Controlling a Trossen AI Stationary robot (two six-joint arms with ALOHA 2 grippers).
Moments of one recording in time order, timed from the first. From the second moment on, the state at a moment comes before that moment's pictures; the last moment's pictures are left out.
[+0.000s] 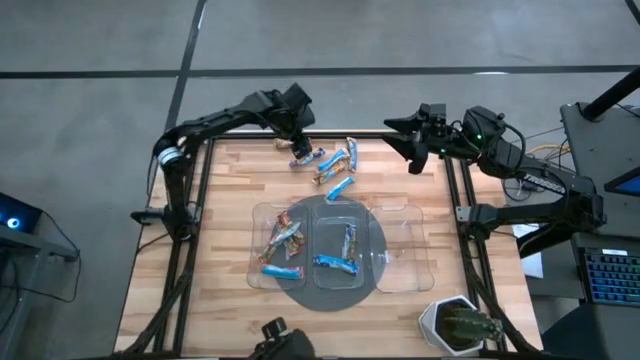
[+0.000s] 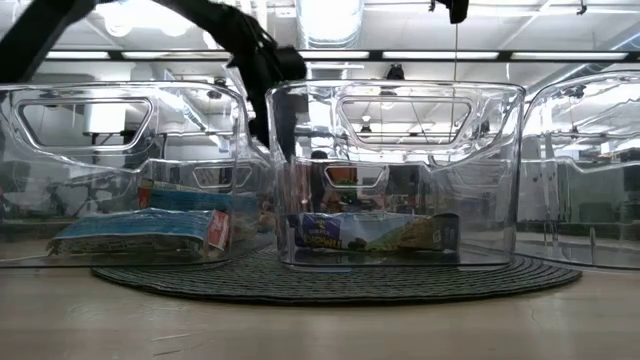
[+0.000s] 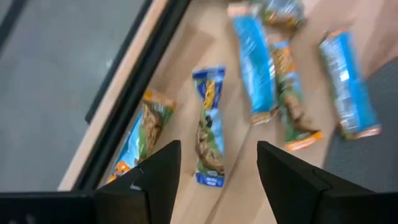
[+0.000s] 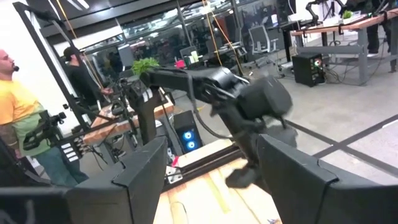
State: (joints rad) left arm 0.64 1.88 1.71 -0.92 0.04 0.17; right arm -0.38 0.96 1.04 -0.06 -0.12 0.34
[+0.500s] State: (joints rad) left arm 0.64 2.07 1.71 -0.93 0.06 0.17; right arm -0.38 0.96 1.04 -0.12 -0.12 0.34
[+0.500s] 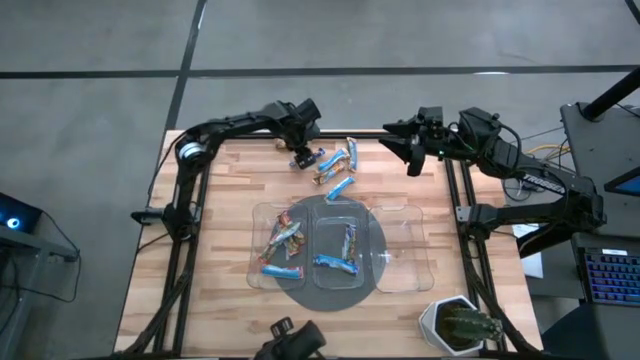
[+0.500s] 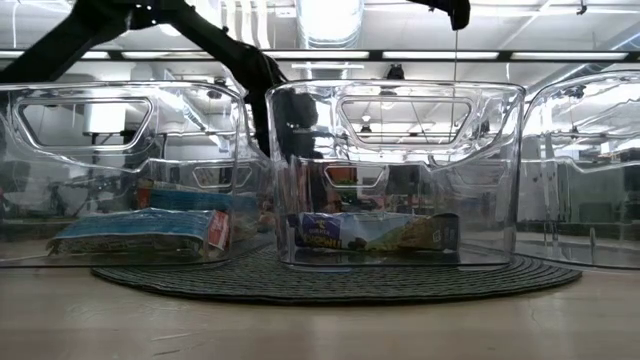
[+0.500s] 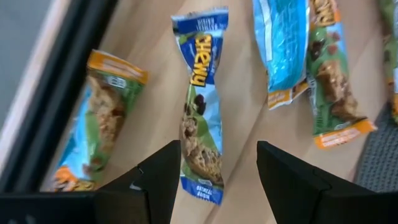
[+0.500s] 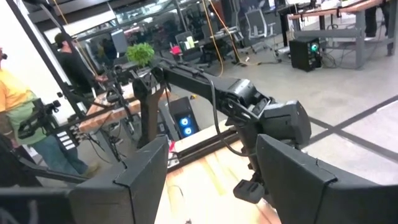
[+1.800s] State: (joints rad) left arm 0.64 2.17 1.70 -0.92 0.02 0.12; right arm -0.38 0.96 1.04 -0.12 -0.12 0.34
